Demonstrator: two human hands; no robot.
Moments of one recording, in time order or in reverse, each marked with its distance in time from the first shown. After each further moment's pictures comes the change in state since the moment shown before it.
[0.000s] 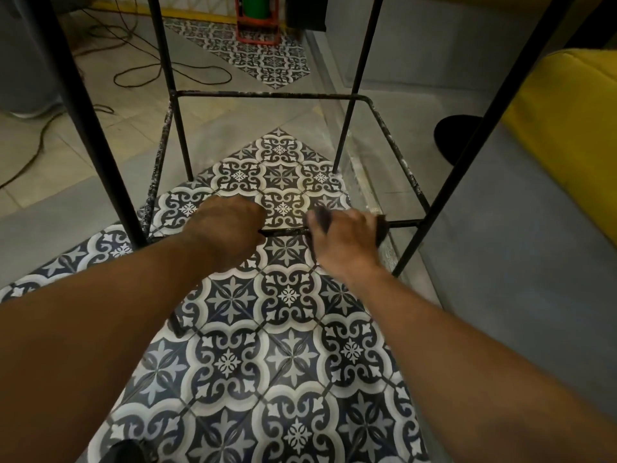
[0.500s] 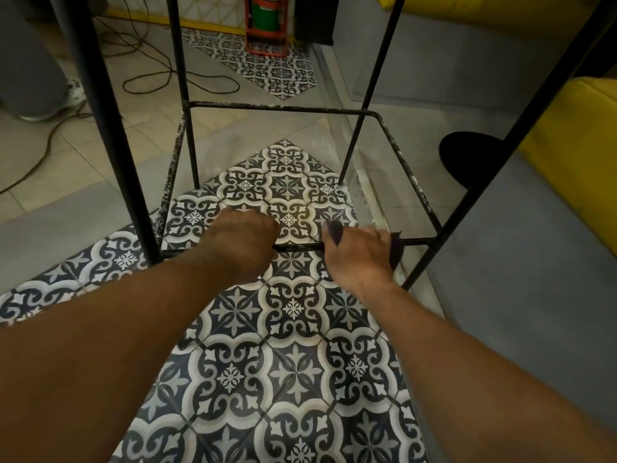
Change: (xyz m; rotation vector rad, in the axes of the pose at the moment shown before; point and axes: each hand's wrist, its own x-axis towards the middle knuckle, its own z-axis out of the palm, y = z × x) left_hand 0.000 -0.002 -0.004 0.005 -0.008 0.030; right_hand 0.010 -0.006 -0.002 -0.088 -0.083 0.114
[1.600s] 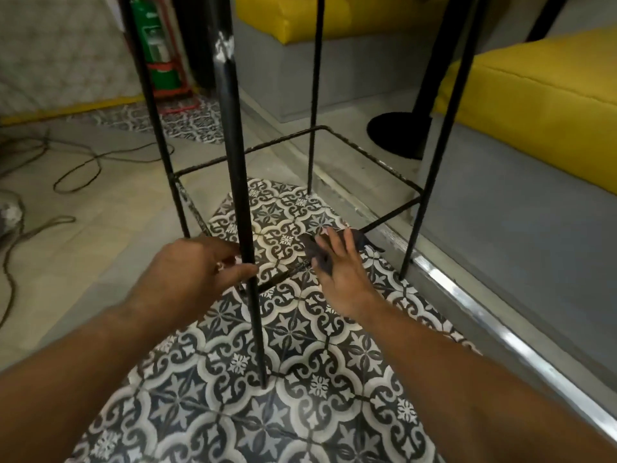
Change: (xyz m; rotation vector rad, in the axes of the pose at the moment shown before) left_hand -0.068 -0.175 -0.056 -0.327 0.186 0.410; right_hand -0.070 -0.116 0.042 0.283 0.104 0.099
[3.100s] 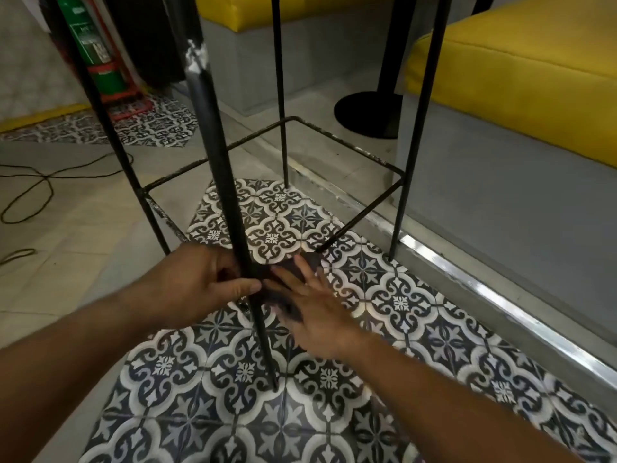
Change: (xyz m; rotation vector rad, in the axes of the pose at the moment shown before) left_hand 0.038 -0.028 -0.012 -0.225 -0.389 0.171; right_hand -0.039 -0.056 0.017 0.058 -0.054 -0.204
